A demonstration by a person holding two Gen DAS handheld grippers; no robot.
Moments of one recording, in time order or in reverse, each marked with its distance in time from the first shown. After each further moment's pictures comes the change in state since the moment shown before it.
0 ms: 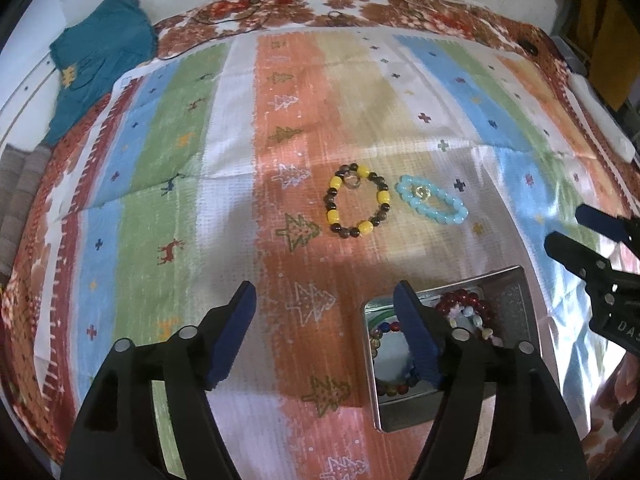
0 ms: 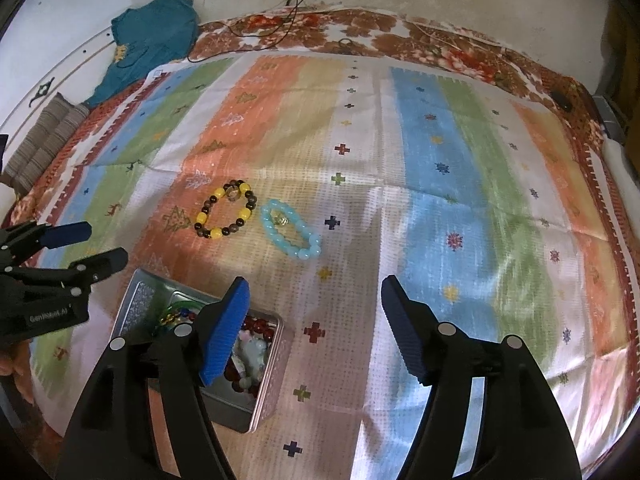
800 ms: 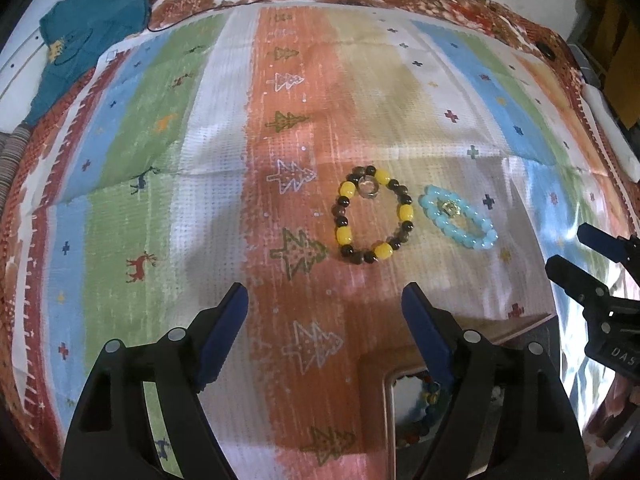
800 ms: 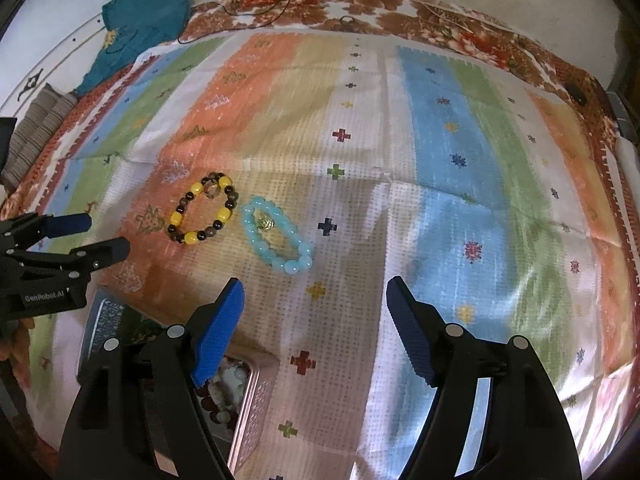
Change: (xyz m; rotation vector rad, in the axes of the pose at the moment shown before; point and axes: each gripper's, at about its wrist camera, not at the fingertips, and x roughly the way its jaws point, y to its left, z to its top) left arm 0.055 0.017 0.027 -0.068 0.069 -0.048; right arm 0.047 -0.005 0.017 -0.017 0.070 -0.002
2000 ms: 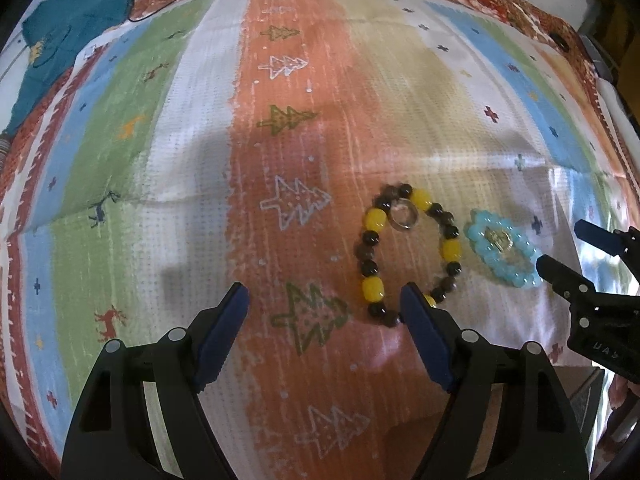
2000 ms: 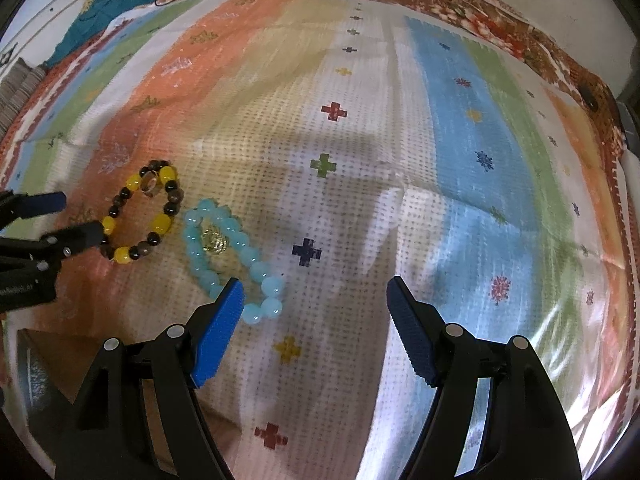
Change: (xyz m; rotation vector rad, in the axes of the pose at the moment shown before) left arm 0.059 0.010 0.033 0.017 0.042 -0.005; right arm 0.073 -0.002 0.025 -0.043 0.097 -0.084
